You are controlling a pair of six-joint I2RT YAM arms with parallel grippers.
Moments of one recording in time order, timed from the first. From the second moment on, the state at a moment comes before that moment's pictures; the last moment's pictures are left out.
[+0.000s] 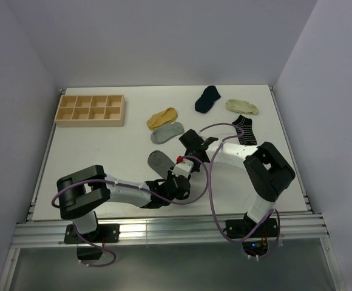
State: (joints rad) left arm -1.26 1.70 0.75 0.21 -0.58 -0.51; right arm 0.70 1.71 0.98 -0.46 0.01 1.06
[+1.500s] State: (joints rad) left arm -0.82 1.54 0.35 0.66 0.14 -1.04; right arm 0.70 1.54 0.75 -0.08 -0.04 1.13
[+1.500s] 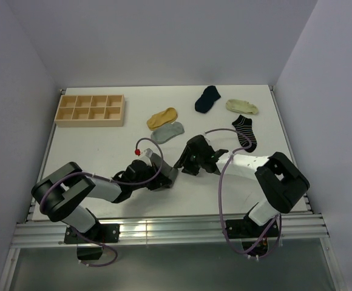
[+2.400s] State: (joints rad) left arm -0.76 1.62 0.35 0.76 0.23 -1.10; right arm 0.71 1.66 0.82 -0.11 -0.09 1.11
